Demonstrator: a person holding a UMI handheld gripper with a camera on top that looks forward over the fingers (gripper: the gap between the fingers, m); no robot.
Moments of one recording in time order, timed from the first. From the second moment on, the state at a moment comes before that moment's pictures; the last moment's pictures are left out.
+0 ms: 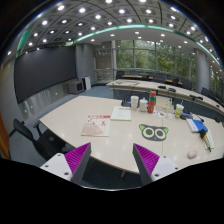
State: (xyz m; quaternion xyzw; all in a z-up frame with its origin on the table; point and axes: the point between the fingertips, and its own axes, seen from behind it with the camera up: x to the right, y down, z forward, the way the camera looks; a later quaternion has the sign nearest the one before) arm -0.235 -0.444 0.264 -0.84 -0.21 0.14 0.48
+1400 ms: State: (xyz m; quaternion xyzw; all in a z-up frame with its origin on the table) arm 0.195 -0.122 -0.005 -0.91 -0.03 0.05 0.42
